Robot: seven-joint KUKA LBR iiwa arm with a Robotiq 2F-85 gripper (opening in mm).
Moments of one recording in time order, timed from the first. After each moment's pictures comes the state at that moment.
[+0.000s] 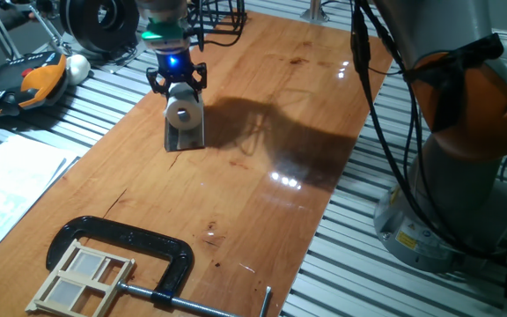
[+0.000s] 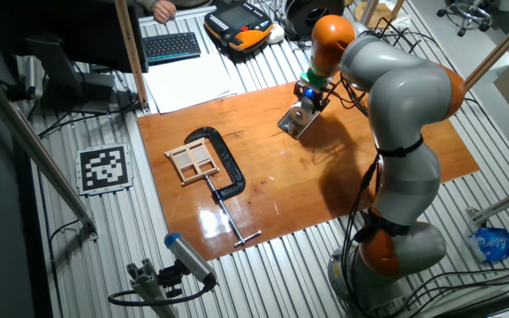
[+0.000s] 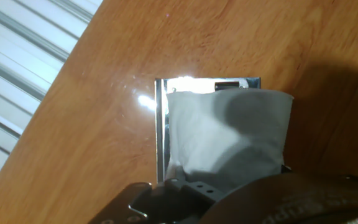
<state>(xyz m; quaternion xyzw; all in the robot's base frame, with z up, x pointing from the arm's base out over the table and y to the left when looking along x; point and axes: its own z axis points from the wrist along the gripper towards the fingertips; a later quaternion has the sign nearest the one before) 0.619 -0.048 0.094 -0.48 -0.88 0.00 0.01</state>
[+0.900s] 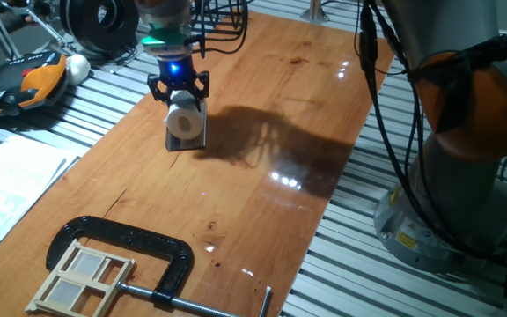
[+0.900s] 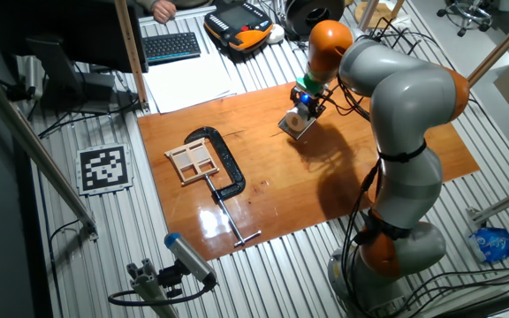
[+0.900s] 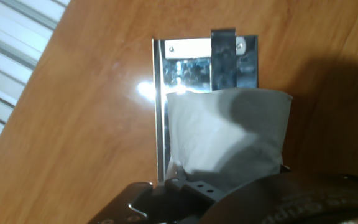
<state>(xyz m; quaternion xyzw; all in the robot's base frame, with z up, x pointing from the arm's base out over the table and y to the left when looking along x) 0.593 -0.017 0.095 -0.50 -0.87 -0.01 0.01</state>
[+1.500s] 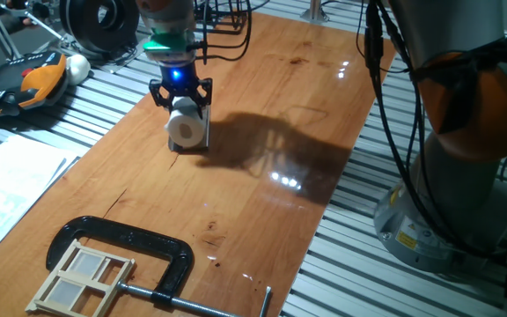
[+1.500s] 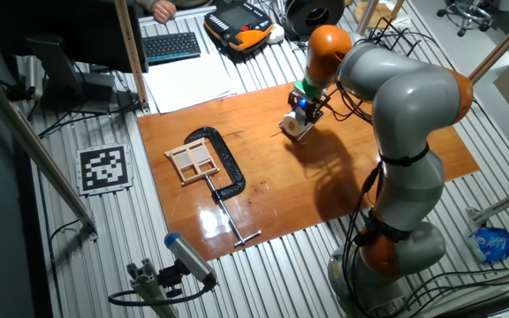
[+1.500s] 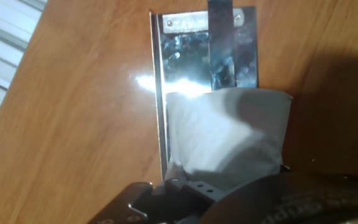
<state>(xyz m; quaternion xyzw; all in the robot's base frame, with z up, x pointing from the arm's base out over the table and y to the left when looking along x) 0.575 0.002 0.096 -0.52 -0.85 -0.02 0.01</state>
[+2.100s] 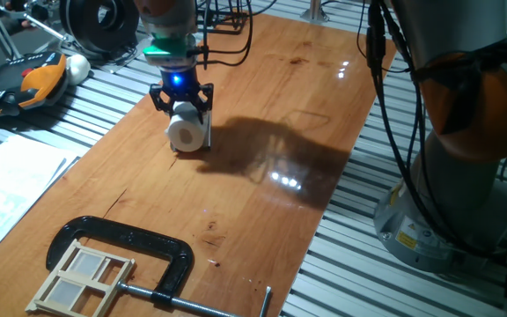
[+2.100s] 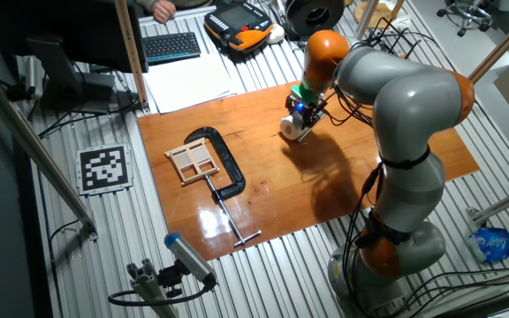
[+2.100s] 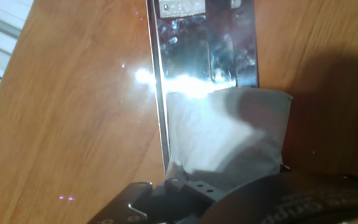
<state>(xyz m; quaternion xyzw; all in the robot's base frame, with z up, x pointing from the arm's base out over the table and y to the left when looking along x) 0.566 0.017 0.095 -0.53 -0.84 -0.02 0.01</state>
